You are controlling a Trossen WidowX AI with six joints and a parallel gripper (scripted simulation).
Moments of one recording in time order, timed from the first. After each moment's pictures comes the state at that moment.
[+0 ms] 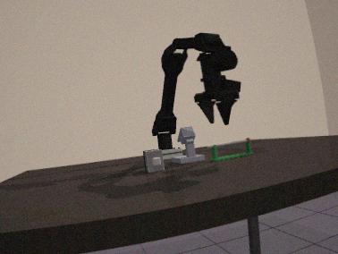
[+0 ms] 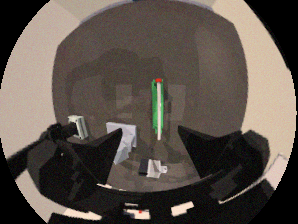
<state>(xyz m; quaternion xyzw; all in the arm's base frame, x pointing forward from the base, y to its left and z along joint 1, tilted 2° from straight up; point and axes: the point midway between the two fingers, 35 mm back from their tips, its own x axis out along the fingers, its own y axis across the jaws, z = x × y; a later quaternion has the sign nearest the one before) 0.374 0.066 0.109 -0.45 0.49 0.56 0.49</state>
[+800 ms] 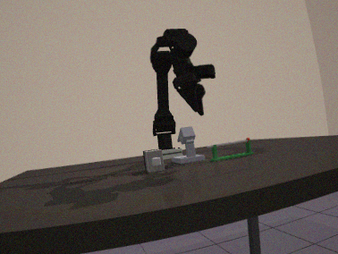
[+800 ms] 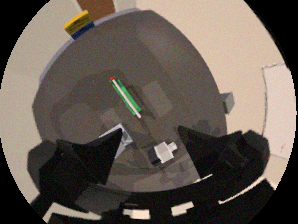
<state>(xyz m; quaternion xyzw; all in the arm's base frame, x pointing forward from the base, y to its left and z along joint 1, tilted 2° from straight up) 0.393 -0.010 0.144 -0.32 0.52 0.36 0.70</state>
